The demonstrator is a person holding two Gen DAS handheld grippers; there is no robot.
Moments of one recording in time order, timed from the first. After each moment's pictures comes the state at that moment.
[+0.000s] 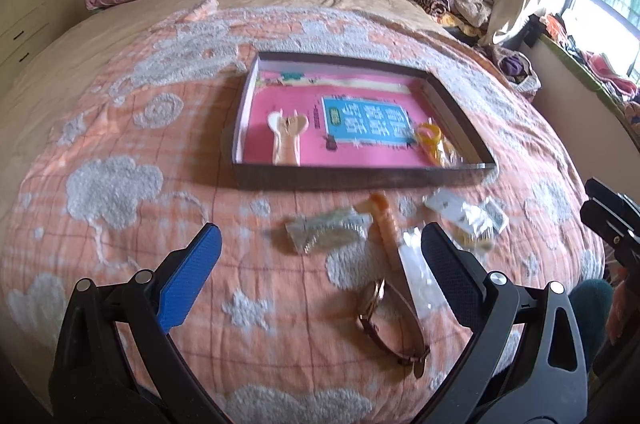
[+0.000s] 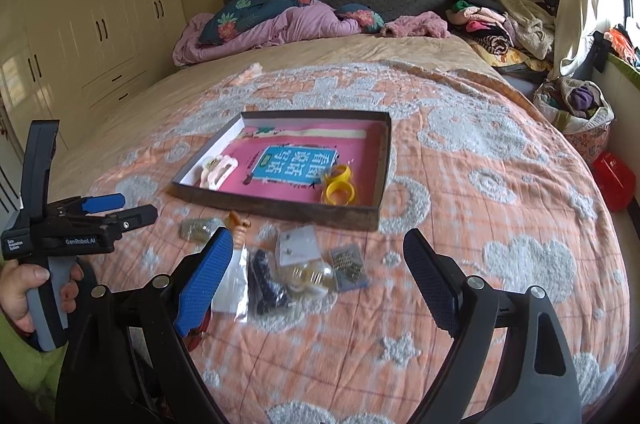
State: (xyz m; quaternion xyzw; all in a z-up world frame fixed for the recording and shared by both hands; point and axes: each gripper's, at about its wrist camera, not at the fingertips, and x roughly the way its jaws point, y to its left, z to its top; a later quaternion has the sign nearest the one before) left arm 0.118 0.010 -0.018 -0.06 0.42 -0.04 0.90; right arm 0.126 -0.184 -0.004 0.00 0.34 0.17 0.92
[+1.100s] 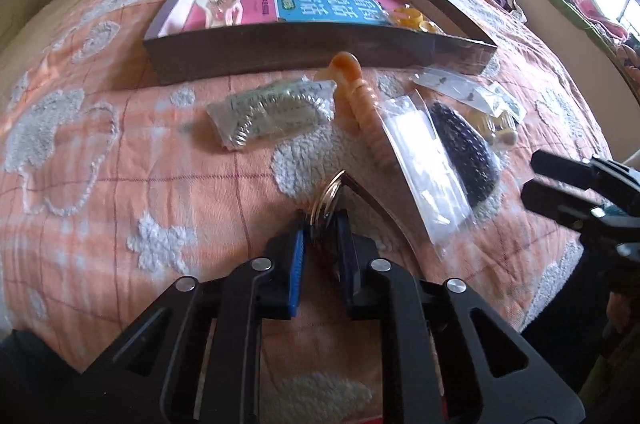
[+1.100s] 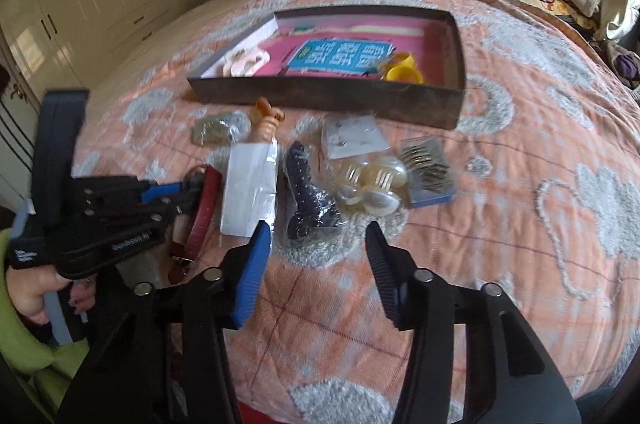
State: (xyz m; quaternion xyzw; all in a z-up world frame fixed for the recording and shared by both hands) left arm 0.111 -0.023 -0.097 -0.02 0.49 -0.09 0.87; right arm 0.138 -0.143 -0.091 -0.02 0.45 0.23 0.86
